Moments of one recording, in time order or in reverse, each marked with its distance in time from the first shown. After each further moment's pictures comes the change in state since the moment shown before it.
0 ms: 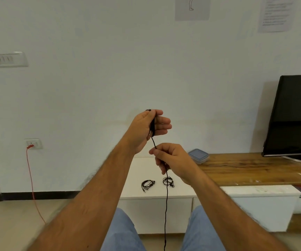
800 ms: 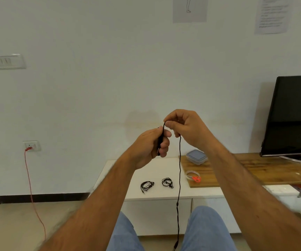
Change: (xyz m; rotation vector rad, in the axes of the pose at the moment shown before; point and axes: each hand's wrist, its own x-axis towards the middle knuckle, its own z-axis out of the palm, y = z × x) left_hand -0.021 -0.020 0.010 0.033 -0.154 -0.200; right_hand 0.032 -0.060 -0.056 -0.385 0.171 -0.288
